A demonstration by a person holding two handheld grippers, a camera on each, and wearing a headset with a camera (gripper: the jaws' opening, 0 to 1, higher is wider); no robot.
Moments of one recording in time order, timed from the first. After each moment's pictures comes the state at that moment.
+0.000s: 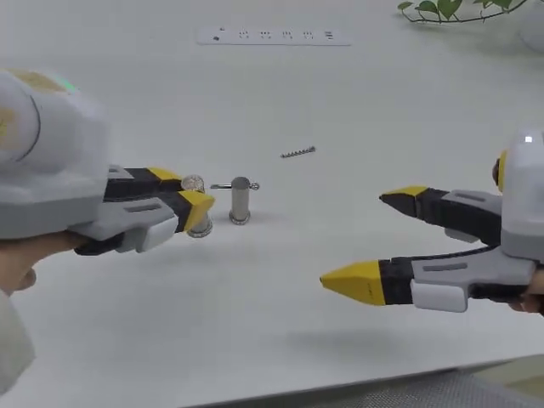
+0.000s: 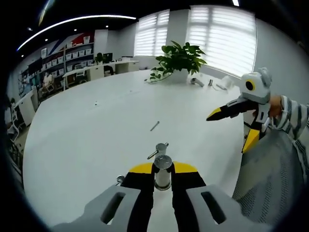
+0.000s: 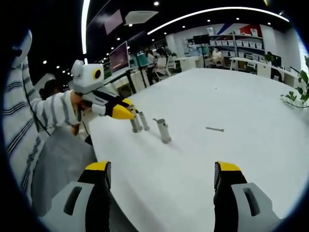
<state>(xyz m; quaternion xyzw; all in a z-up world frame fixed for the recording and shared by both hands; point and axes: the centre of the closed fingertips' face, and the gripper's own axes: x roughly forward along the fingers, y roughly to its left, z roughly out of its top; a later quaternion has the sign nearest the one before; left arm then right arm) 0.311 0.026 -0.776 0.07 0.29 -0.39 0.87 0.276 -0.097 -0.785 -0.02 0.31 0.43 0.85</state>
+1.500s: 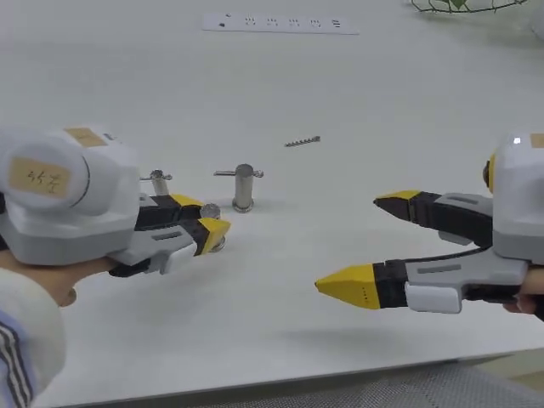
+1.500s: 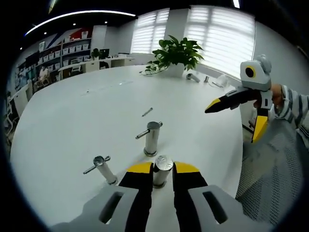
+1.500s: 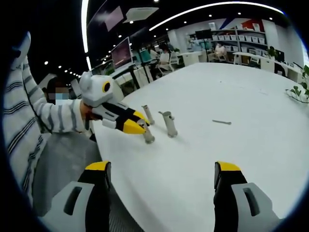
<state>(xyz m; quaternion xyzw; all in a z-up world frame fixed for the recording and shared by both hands) 0.304 0.022 -0.823 0.05 0.30 -0.41 0.86 0.265 -0.089 -0.796 -0.01 0.33 0.45 0.83</state>
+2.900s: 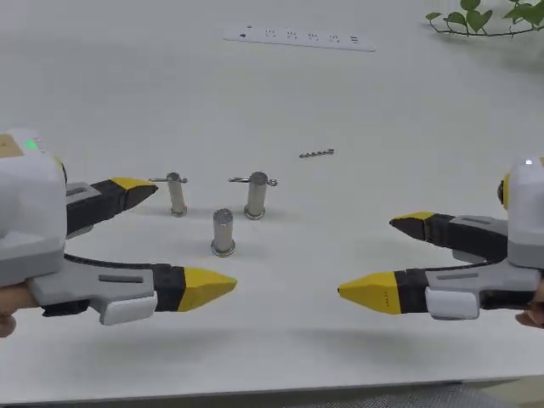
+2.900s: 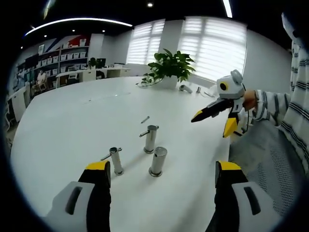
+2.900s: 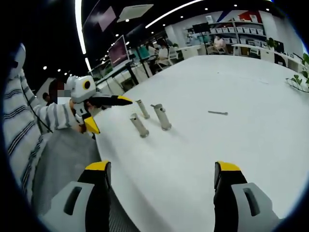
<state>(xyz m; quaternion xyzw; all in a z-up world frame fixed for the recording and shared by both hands) 0.274 0.054 -0.793 0.02 0.25 -0.44 0.86 0.274 -0.103 -0.811 0.00 0.36 0.45 0.82</state>
